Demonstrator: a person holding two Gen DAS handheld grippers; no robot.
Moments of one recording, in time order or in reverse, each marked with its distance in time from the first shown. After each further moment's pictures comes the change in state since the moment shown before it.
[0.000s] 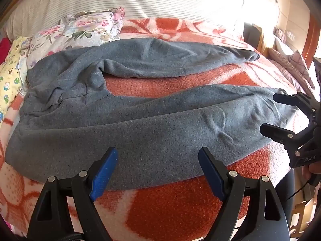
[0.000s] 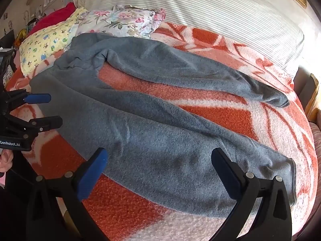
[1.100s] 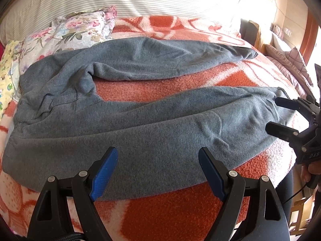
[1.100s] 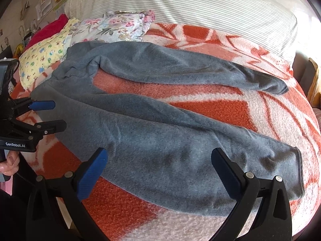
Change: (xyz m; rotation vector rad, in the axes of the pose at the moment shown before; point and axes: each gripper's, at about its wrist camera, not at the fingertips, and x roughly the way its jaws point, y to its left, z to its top) left arm 0.014 -0.007 0.016 0.025 0.024 -0.028; right arm -0.004 -0.032 -0.010 0.121 0.061 0.015
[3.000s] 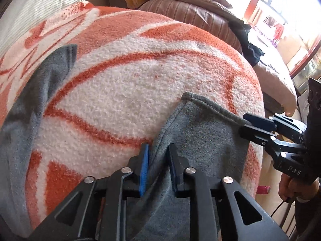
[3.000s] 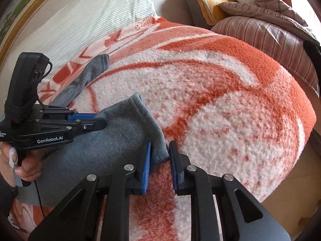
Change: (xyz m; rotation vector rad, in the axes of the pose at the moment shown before) left arm 0.160 -0.367 0.154 0.669 0.240 -0.488; right arm -0.071 -0.259 -0.126 0.721 -0.173 -0.240
